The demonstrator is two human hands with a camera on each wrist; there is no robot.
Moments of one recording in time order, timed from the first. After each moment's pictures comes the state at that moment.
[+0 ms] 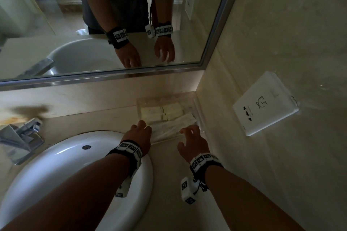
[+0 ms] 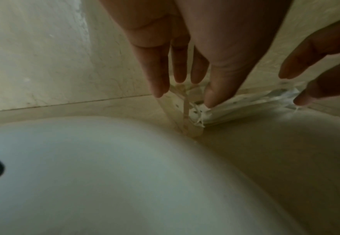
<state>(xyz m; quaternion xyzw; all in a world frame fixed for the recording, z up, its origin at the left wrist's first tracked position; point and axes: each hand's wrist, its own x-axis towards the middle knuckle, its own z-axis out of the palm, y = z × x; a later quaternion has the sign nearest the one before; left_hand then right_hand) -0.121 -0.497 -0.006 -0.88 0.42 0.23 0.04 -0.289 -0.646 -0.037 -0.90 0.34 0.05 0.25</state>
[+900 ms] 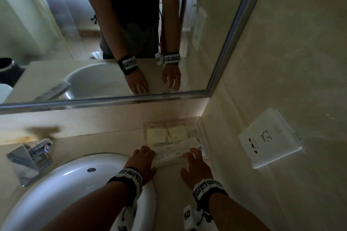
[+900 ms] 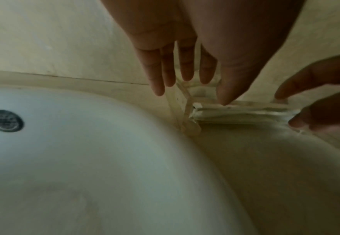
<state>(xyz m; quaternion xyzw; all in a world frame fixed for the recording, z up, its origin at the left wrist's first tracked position) -0.118 -0.487 -0.008 -0.88 0.39 0.26 -0.05 -0.278 -0.650 -0.038 -0.91 0.33 0.10 0.25</state>
